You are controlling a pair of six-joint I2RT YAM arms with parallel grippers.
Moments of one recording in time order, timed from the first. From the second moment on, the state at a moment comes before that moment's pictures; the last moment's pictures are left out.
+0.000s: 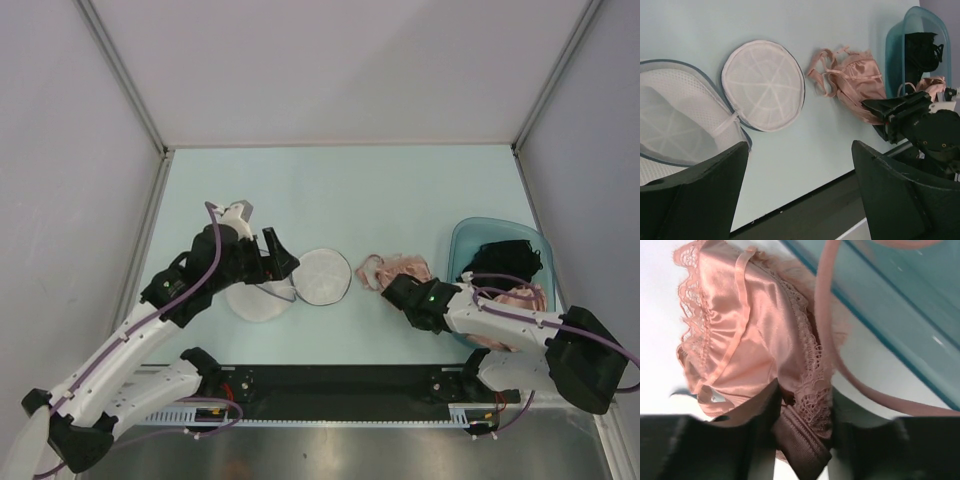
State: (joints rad) left arm -0.63 0.82 0.88 -0.62 0.00 -0.67; right arm 0.89 1.19 0.58 -0.71 0.61 2.01
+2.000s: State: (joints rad) left arm -1.00 1.10 0.97 -0.25 0.59 -0.40; right arm 0.85 0.72 0.75 -0.49 -0.45 0.38
